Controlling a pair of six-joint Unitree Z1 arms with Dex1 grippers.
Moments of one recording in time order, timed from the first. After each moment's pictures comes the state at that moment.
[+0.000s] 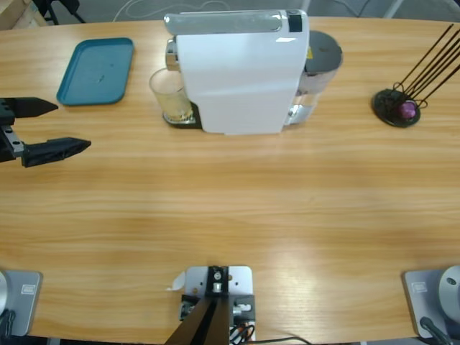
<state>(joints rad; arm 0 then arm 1) -0.67 1.12 -0.63 0.20 -0.12 0.17 0.66 1.85 -2.16 1.29 -0.02 0.22</state>
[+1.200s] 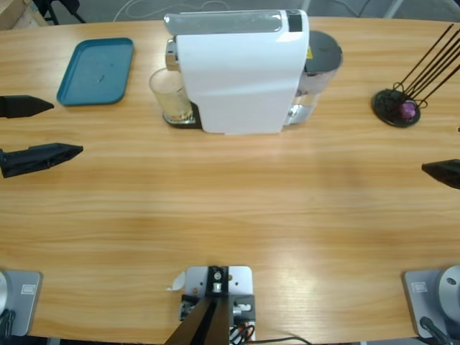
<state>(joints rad) -0.67 1.05 -0.65 0.24 -0.21 0.19 0.67 0.85 -0.80 0.64 -0.01 0.14</state>
